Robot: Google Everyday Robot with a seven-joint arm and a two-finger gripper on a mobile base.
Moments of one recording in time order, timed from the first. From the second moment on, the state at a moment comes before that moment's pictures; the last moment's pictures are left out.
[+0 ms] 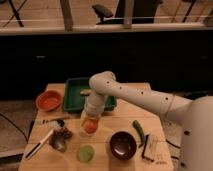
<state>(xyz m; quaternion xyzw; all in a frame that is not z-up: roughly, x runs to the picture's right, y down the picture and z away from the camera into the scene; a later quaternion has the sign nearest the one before) -0.086 0.177 0.736 -0.16 -0.47 -0.65 0.58</state>
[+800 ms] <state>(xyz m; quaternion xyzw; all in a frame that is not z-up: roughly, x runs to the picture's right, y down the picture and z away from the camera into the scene) -0.086 0.176 0.739 -0.16 -0.48 -0.63 0.59</state>
